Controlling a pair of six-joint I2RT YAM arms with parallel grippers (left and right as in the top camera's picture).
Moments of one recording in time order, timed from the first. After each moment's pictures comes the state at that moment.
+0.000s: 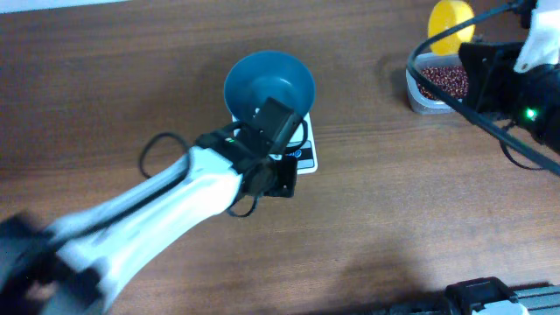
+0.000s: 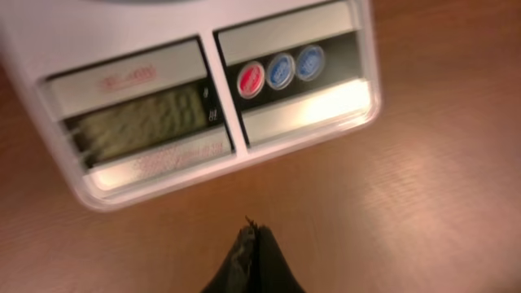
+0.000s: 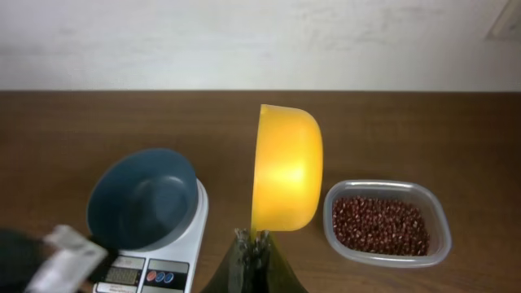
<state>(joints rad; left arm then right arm) -0.73 1.62 1.02 -0.58 0.01 -0.44 0.05 0.90 1.19 -0.77 -0.10 0.07</state>
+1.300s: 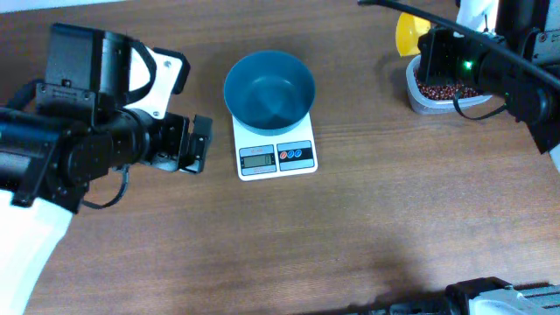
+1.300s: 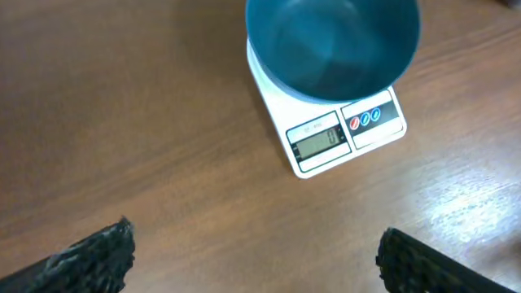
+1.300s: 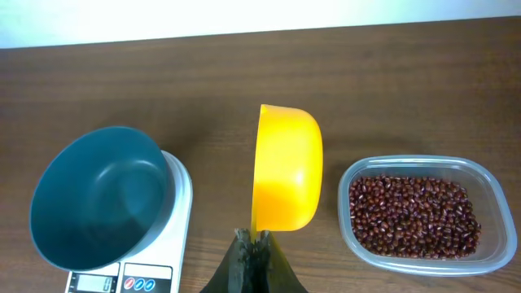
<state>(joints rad) -0.31 1.24 1.29 -1.04 0.08 0.06 0.05 1.21 1.19 -0.66 -0.10 0.11</state>
